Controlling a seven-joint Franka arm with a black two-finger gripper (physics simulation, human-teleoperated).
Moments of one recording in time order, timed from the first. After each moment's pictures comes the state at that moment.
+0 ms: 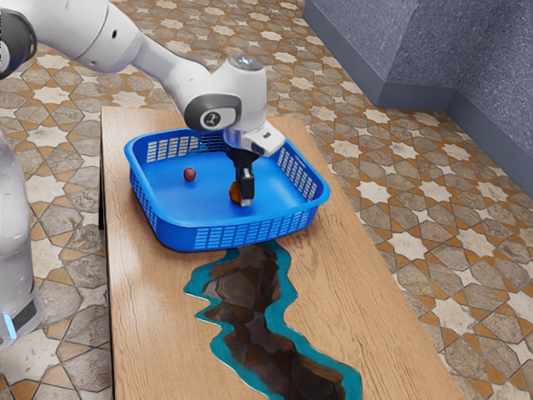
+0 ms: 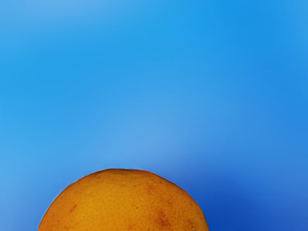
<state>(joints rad) 0.16 -0.22 0.00 -2.38 -0.01 2.34 0.25</state>
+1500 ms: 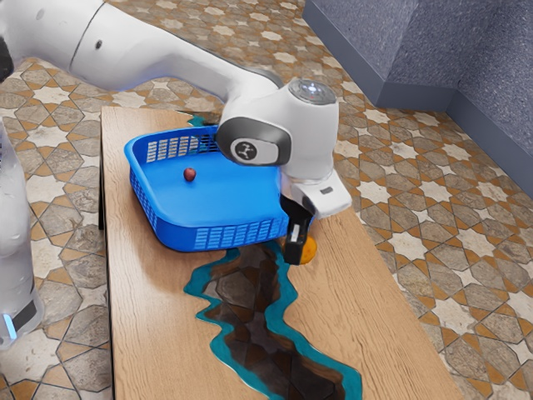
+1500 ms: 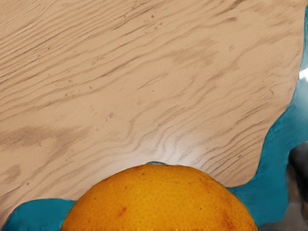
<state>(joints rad) 0.15 -0.19 -0.51 -2.05 -0.02 2.08 0.13</state>
